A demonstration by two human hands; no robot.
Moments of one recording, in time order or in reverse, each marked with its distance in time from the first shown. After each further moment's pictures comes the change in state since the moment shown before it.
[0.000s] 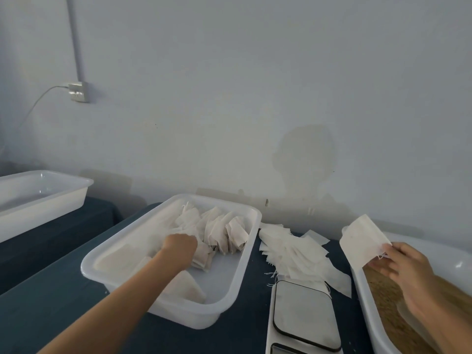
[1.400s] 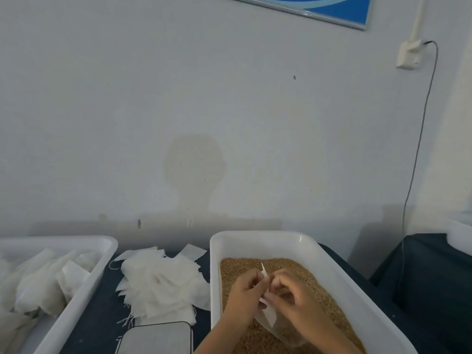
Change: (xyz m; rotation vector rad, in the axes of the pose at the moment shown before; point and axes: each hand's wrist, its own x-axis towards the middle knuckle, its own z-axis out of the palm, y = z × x) left_hand -0.014 0.375 -0.075 -1.767 -0.031 0.722; right_hand -0.002 0.040 -0.118 -0.505 -0.266 -0.321
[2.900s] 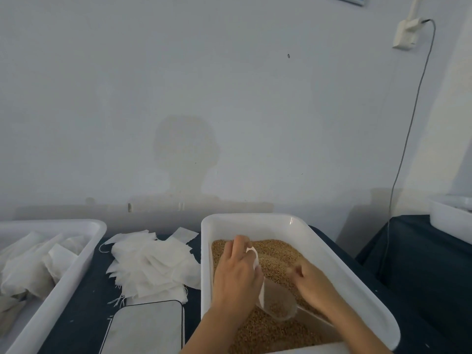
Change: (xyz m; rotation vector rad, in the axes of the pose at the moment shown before) left_hand -0.021 0.017 0.006 0.970 0.250 0.488; right_hand -0.004 0.018 -0.029 -0.485 -0.039 0.491
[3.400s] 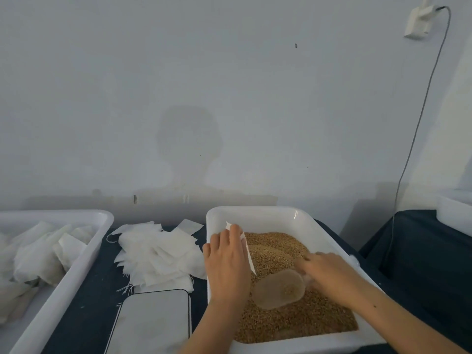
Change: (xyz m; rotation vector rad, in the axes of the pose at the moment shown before) left_hand 0.003 0.000 -0.009 0.157 0.217 -0.291; right_hand -0.001 0.012 -0.024 -0.658 -0.001 -0.522
